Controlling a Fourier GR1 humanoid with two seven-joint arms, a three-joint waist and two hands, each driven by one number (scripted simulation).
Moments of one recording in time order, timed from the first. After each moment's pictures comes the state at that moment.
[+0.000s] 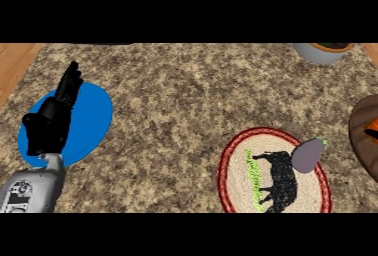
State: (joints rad) left arm -0.25 0.20 0.05 -1.60 -0.17 0.08 0.17; right arm -0.51 -0.70 -0.38 -0.44 0.27 -0.01 -0.73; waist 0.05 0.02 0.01
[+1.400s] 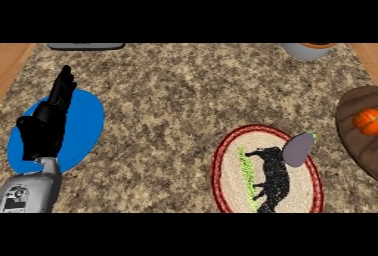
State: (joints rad) left arm -0.22 0.20 0.08 -1.61 -0.18 0.10 0.17; right arm -0.30 -0.99 -0.54 -0.26 0.08 0.46 -0.87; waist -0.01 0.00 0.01
